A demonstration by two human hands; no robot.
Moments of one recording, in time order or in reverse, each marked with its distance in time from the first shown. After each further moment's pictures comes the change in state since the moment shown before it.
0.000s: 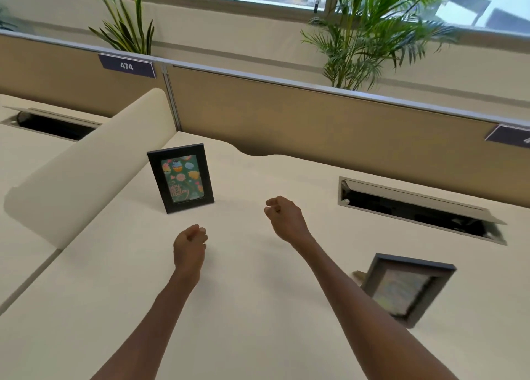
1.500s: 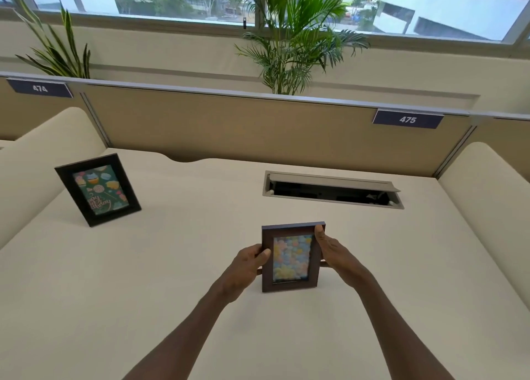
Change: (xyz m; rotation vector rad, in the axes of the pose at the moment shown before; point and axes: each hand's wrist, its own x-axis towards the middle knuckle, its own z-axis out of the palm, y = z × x) left_hand -0.203 -0.060 0.191 0.279 -0.977 0.057; right_hand -0.152 0.190 -0.222 0.319 -0.082 0.304
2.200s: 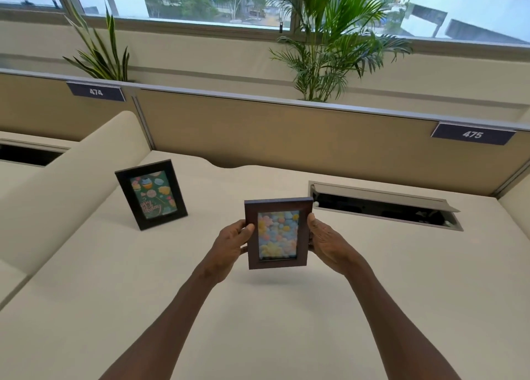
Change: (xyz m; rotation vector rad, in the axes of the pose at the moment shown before) left_hand -0.017 0.049 -0.159 -0.128 0.171 0.147; right_hand 0.078 -0.082 0.118 0.250 -0.209 -0.130
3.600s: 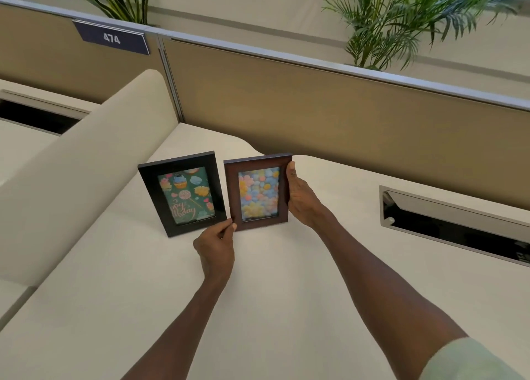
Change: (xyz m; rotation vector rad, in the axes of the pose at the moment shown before) left_hand 0.098 -0.064 -0.164 0.389 0.906 0.151; right_hand 0.283 -0.015 0.142 -0.004 -0.069 -0.029
